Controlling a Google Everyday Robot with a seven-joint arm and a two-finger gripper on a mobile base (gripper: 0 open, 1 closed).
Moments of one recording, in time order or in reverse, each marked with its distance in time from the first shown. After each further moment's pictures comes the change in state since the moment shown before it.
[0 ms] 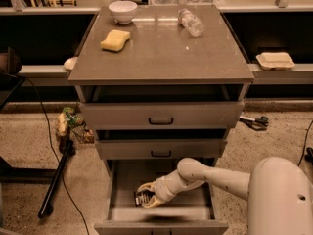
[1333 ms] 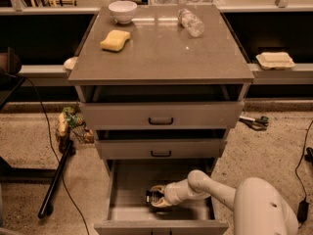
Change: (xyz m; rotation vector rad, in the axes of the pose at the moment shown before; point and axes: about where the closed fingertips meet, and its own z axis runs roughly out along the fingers) arm 0.134 -0.010 0.034 0.158 -0.020 0.175
